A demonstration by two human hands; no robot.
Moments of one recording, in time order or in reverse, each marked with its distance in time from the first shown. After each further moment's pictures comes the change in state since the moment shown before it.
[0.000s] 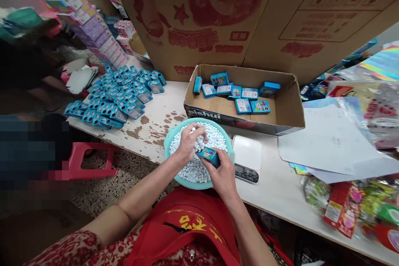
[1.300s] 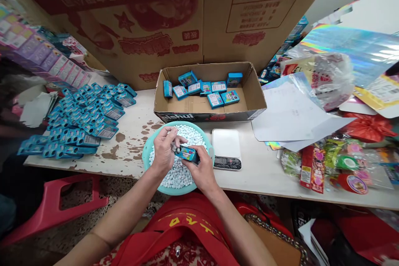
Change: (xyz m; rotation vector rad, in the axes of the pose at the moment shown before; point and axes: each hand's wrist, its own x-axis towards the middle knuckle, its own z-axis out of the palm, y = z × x) left_hand -0.003 0.003 0.028 0.173 -0.040 0.159; right_hand 0.007 0.011 -0.002 0.239 0.103 0.015
